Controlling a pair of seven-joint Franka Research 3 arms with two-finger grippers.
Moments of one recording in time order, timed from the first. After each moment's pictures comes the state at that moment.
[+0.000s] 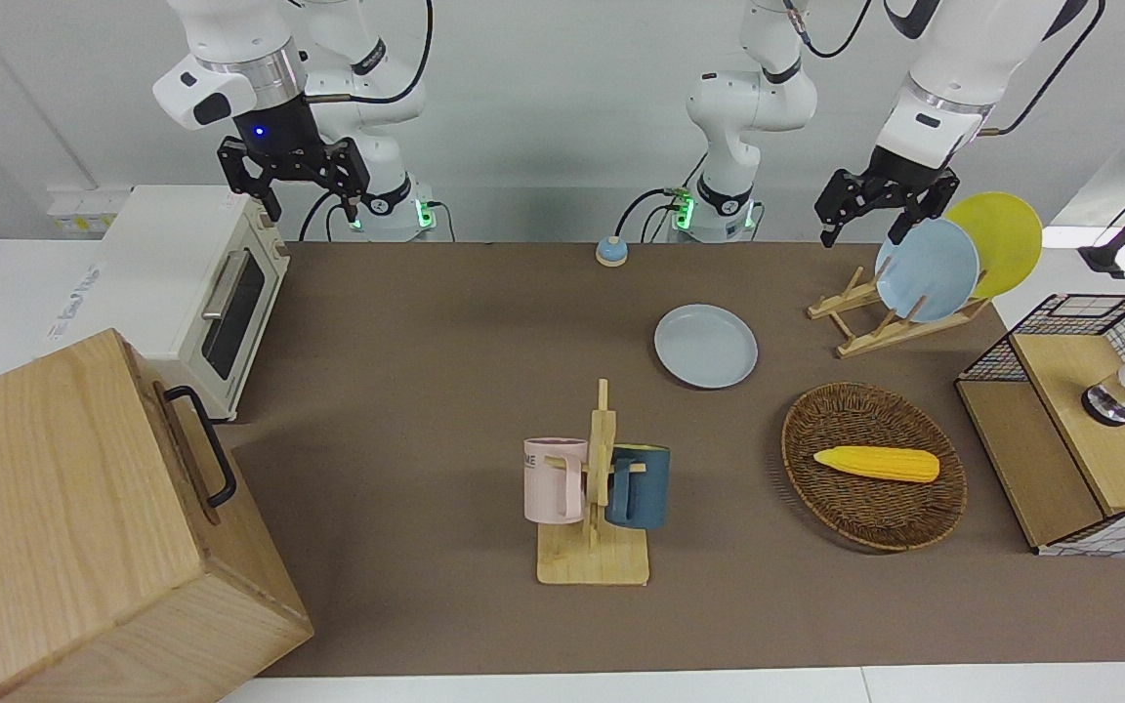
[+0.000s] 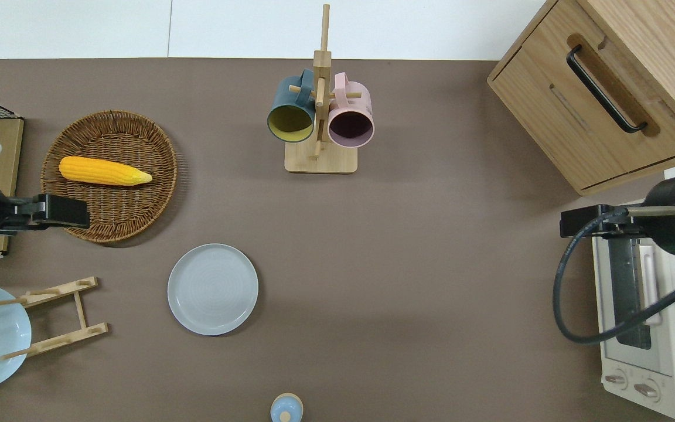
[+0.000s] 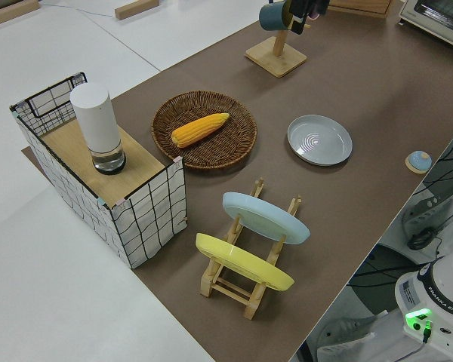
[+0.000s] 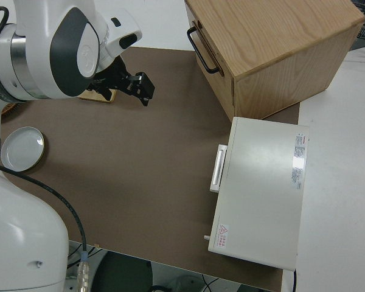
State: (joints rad) left arm -0.11 -0.04 0.04 -1.57 -0.02 1.55 -0.11; right arm 0.17 -0.06 -0.05 -1.54 0.01 1.49 0.18
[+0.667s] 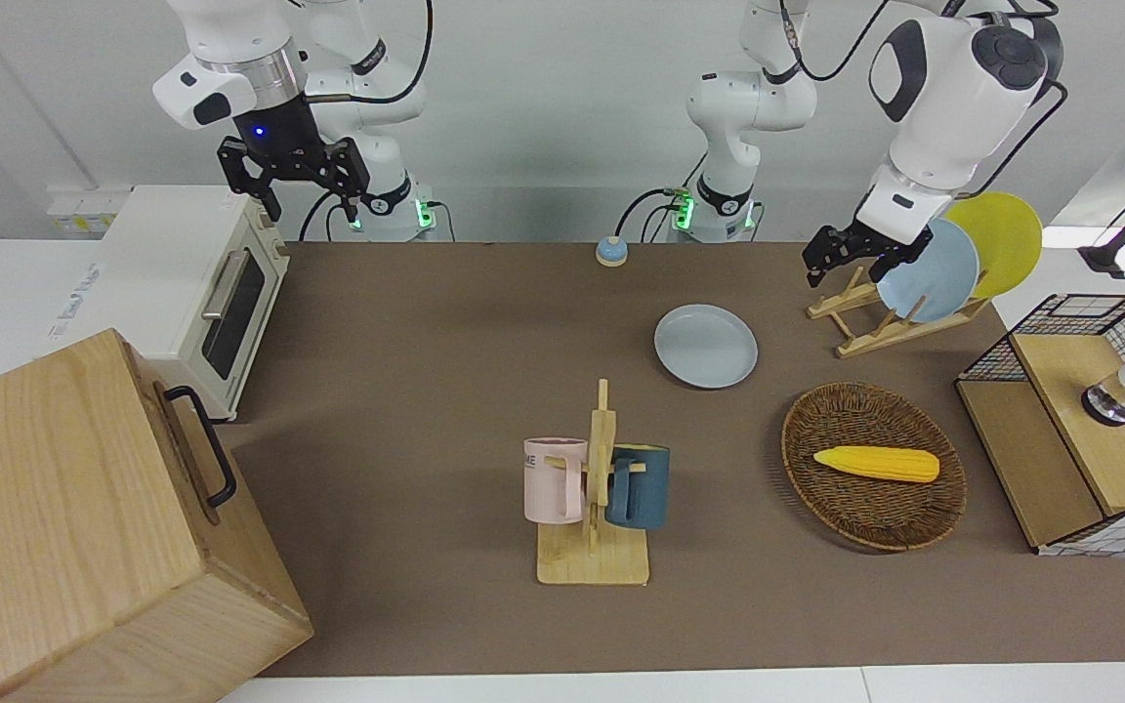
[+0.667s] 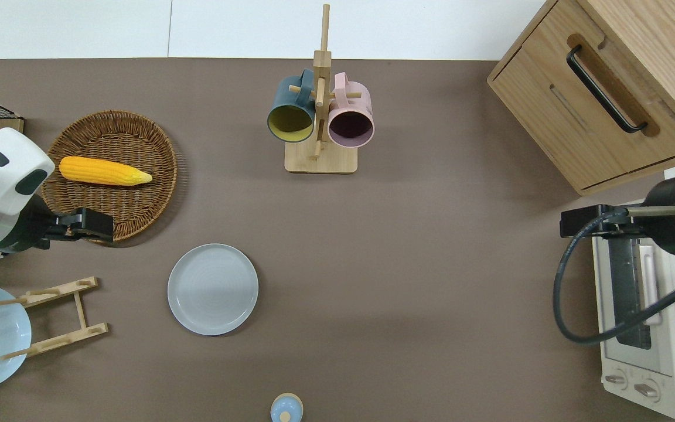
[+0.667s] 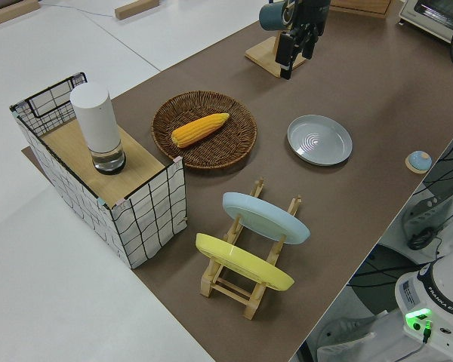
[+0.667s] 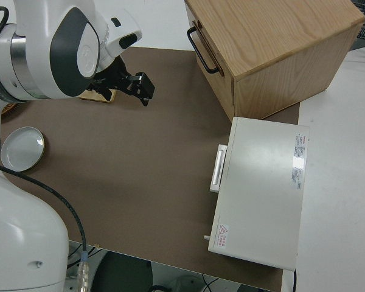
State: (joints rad) left arm -0.09 -0.02 0.05 -1.77 -0.02 1.66 -0.10; right arm 0.17 -0.06 -0.05 -1.54 0.01 1.49 0.18
